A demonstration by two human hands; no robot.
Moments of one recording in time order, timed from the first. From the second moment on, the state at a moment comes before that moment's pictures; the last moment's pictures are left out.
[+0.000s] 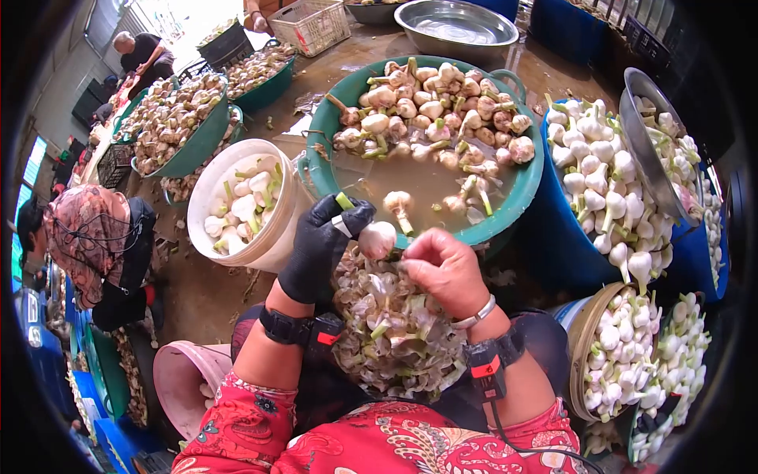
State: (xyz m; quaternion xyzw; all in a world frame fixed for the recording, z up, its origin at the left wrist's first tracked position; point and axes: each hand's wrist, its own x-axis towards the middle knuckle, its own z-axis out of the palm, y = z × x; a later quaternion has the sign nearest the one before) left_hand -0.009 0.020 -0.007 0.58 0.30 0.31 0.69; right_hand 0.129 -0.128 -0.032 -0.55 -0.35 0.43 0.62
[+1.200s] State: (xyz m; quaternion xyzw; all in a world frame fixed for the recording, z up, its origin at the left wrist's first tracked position) left_hand -0.007 0.003 -0.002 0.60 0.29 0.28 0.69; right_hand 0.115 -0.127 -0.027 -0.56 -0.27 0.38 0.69
